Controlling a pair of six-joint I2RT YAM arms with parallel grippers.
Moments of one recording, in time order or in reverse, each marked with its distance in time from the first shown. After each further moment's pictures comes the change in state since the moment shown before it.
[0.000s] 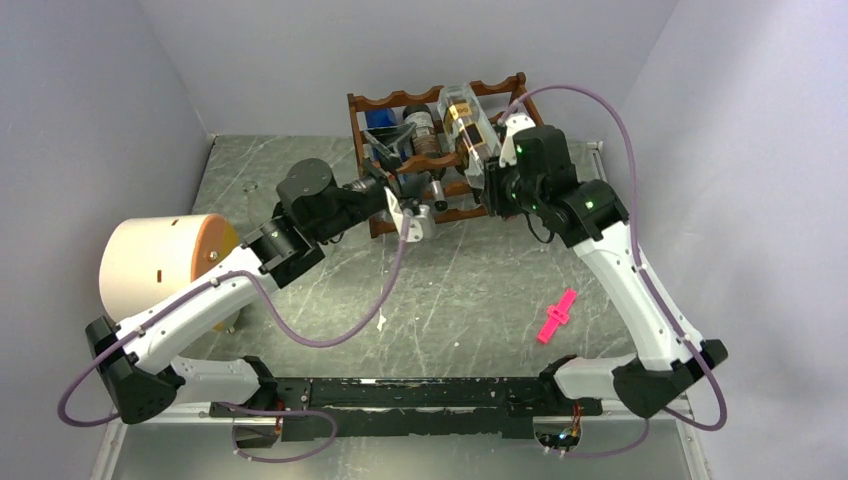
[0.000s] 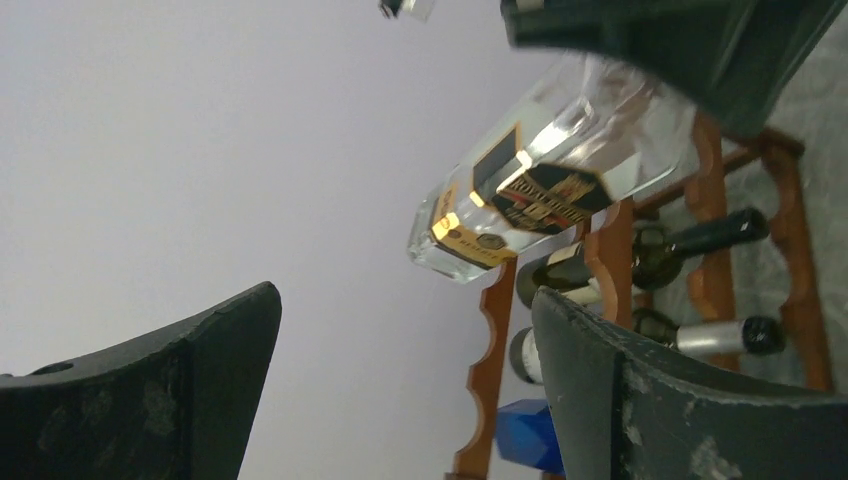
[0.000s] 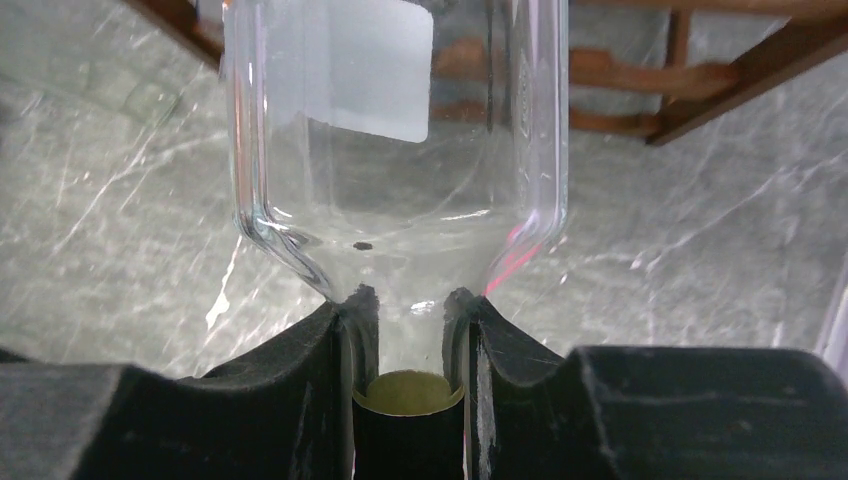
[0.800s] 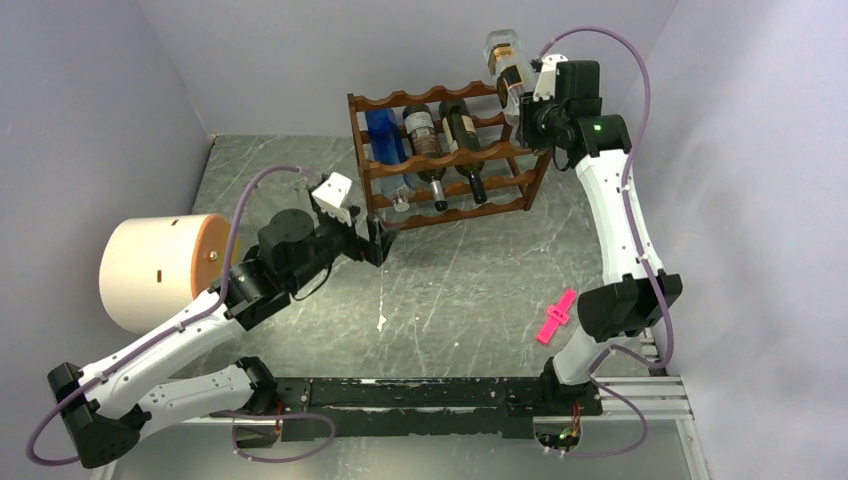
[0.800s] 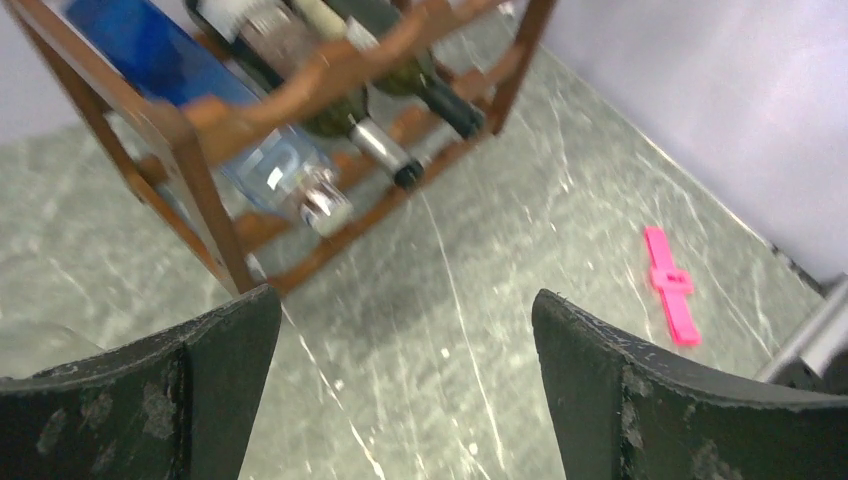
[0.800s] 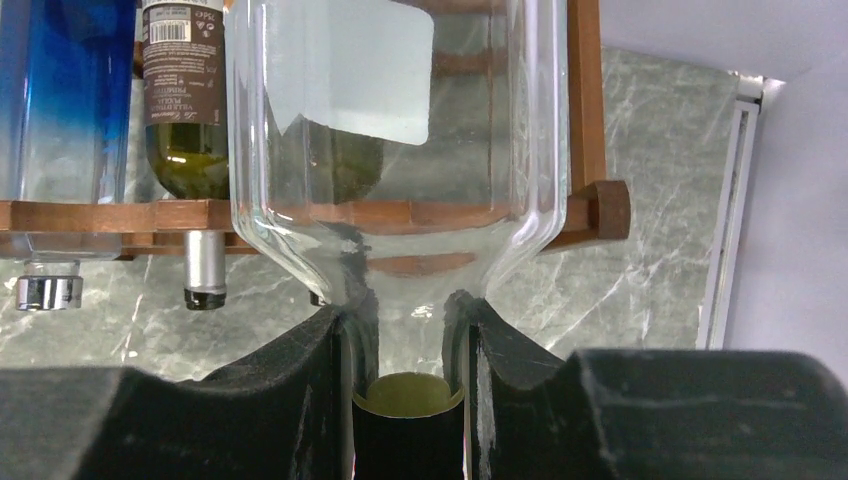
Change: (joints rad) left arm 0.003 -0.290 -0.291 -0.198 -0.400 -1.430; right arm -0.369 0.409 0.397 0.085 -0.137 -0.201
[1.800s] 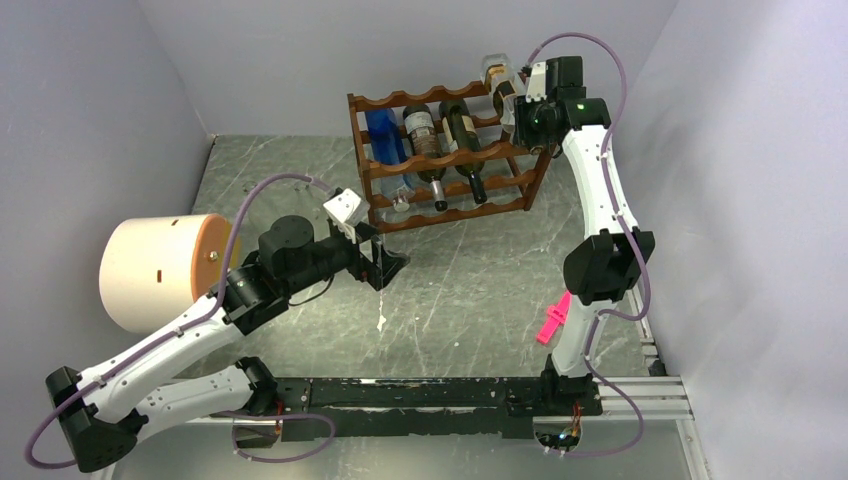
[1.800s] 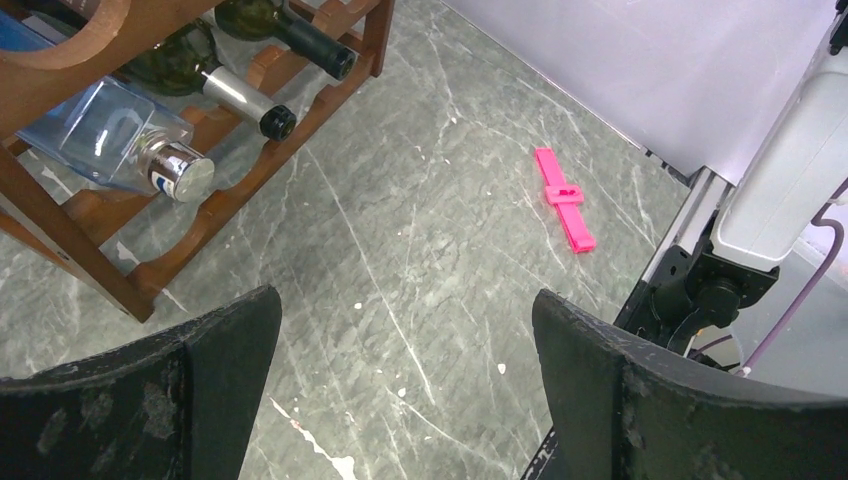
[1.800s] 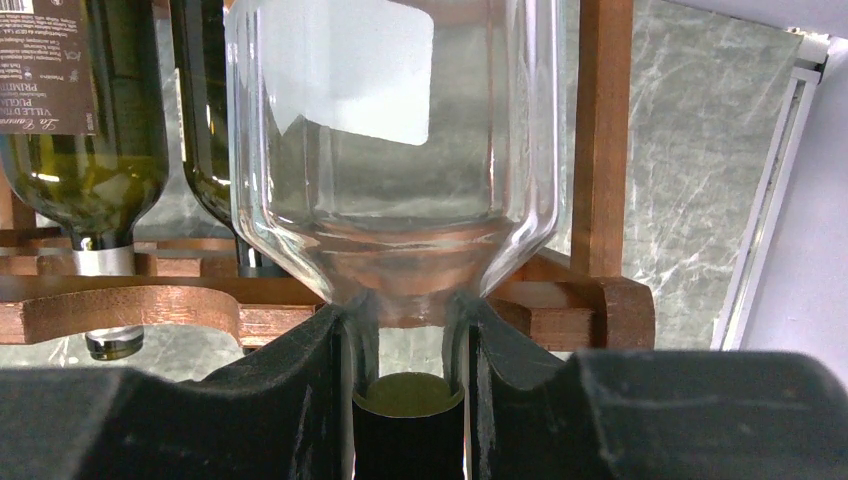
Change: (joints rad) left arm 0.000 -0.050 -0.082 -0.032 0.296 -0.047; right arm -0.065 0.291 0.198 -0.084 -0.069 -0.064
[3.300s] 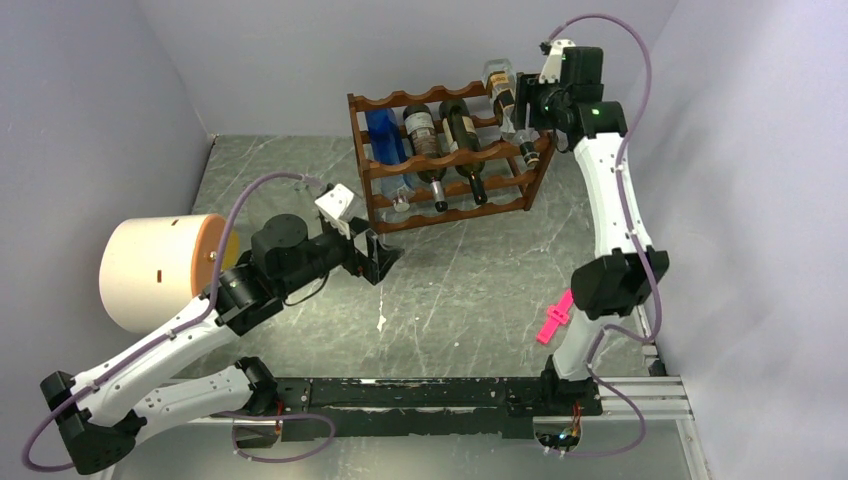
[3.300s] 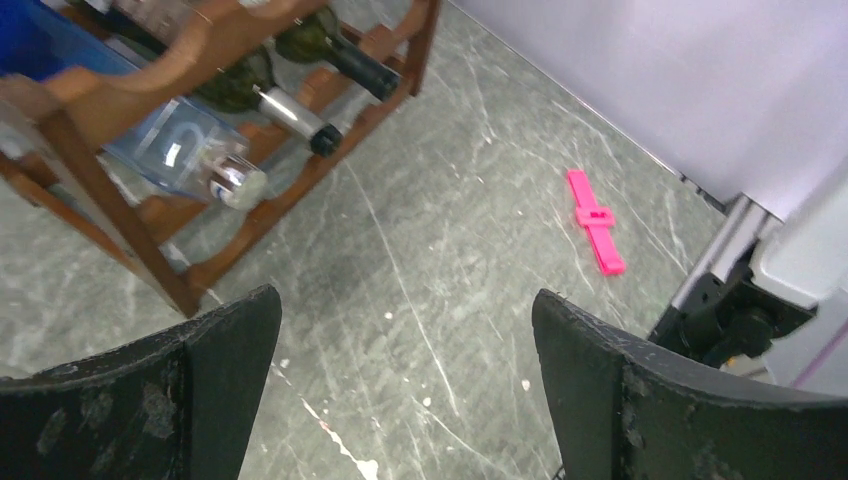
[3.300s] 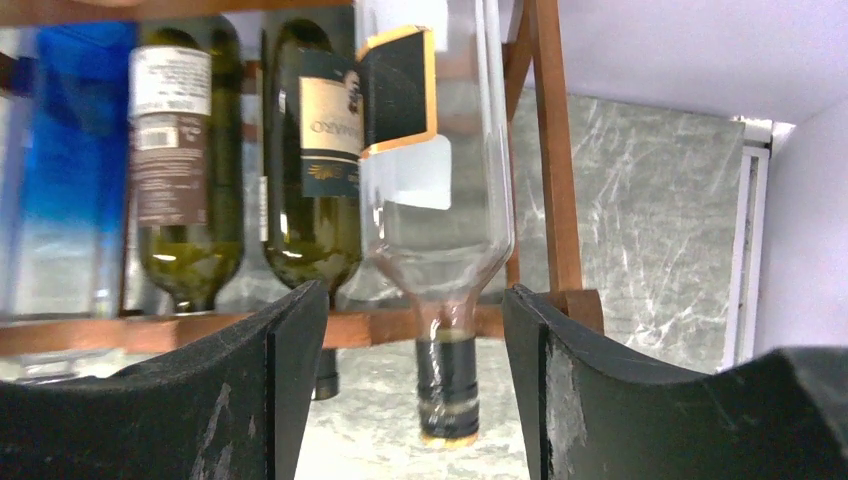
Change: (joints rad) left arm 0.000 -0.015 0.015 -0.029 -0.058 0.012; right arm -0.002 -0.079 -0.016 0.132 -0.002 0.076
